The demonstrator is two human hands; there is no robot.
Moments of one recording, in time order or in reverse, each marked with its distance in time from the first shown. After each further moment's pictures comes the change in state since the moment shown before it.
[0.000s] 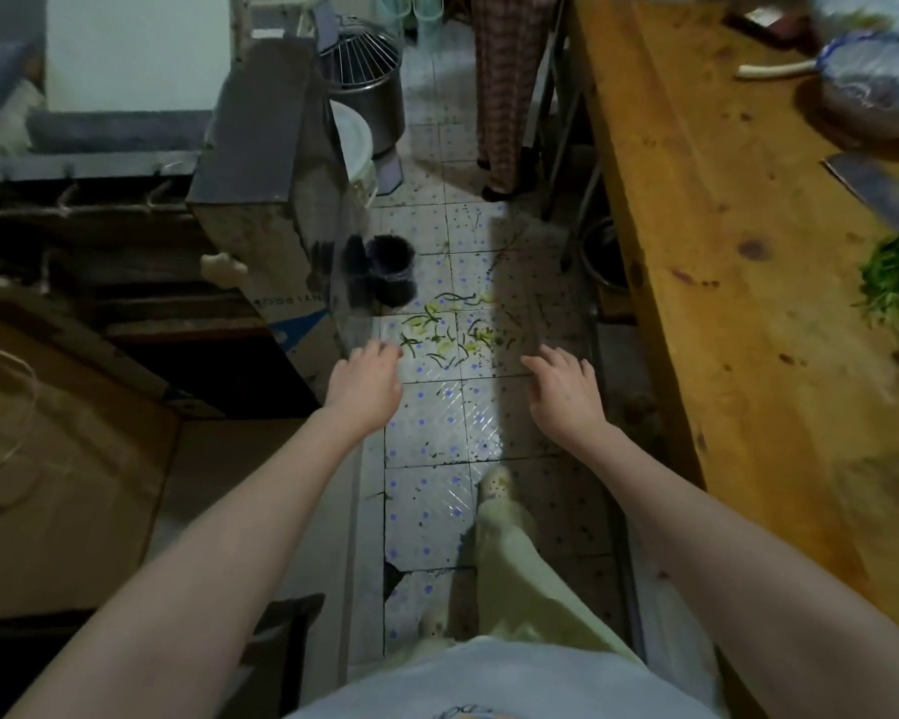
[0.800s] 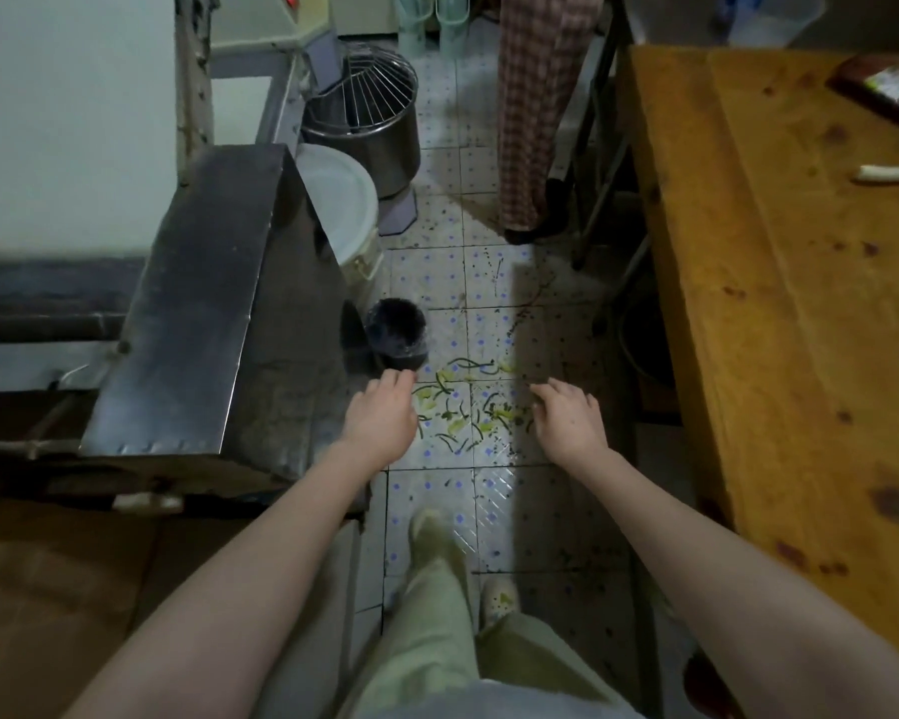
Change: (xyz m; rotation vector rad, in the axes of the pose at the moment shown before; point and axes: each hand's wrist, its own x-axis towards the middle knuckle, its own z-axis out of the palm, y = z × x) left_hand 0.321 -0.015 -0.051 -0.042 -0.111 -0.048; right_hand 0.343 0.030 -0.035 0.089 -0.115 0.076
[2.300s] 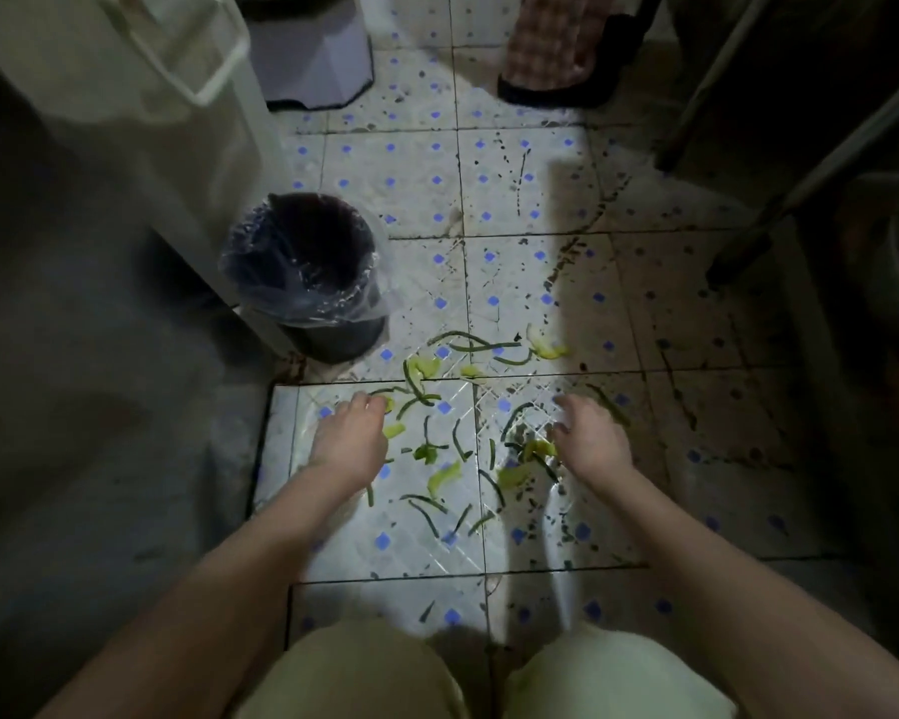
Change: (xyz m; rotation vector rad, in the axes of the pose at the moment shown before) left_hand 0.433 -0.141 0.545 0.058 -0.128 -0.094; right_hand 0.430 0.226 0.501 0.077 -0.032 0.227
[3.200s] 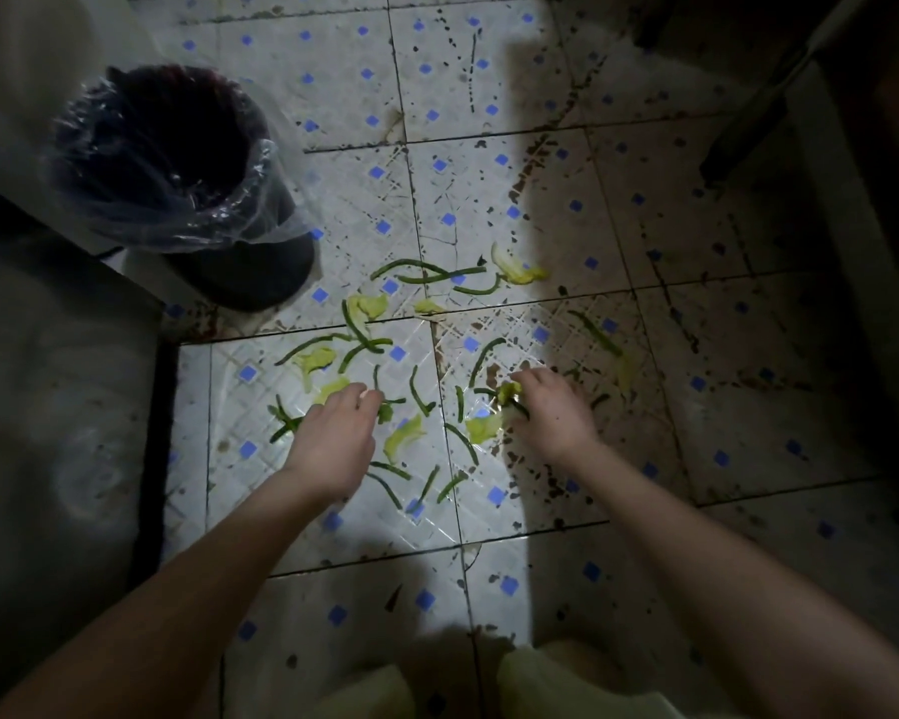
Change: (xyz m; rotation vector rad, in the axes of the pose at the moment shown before) left_hand 0.027 0.018 0.120 0.081 0.067 0.247; right_hand 0.034 0.067 0.110 -0.159 -0.045 -0.193
